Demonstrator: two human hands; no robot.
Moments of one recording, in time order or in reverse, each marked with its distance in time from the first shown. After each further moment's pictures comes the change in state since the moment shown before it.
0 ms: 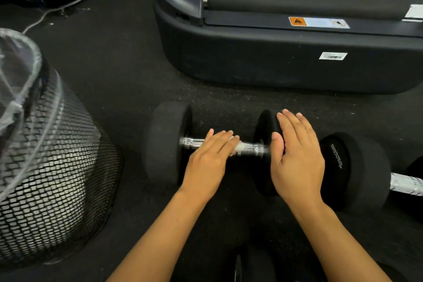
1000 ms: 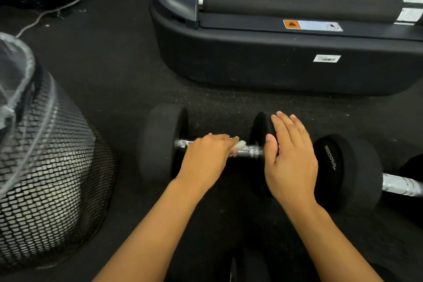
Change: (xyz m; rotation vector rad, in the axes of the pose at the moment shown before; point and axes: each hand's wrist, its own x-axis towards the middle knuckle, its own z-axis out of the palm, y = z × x) left_hand 0.029 0.007 -0.019 0.044 -0.221 -0.021; right_hand 0.002 -0.001 -0.001 -0.010 -0.007 0.004
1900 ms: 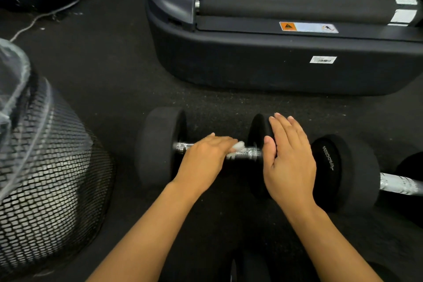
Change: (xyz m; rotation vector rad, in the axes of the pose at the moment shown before) left_hand -0.005 -0.004 -0.001 -0.100 -0.035 0.021; right_hand -0.002 0.000 0.000 -0.017 -0.004 0.000
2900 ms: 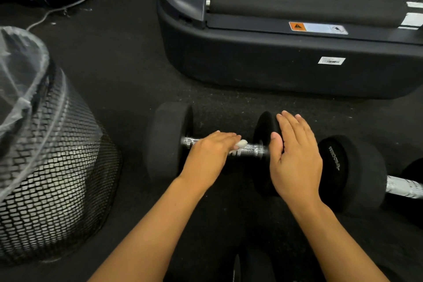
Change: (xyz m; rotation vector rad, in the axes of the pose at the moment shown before) left_hand -0.002 -0.007 0.008 -0.081 0.107 -0.003; right_hand 0.002 -0.001 0.000 -0.004 -0.012 0.008
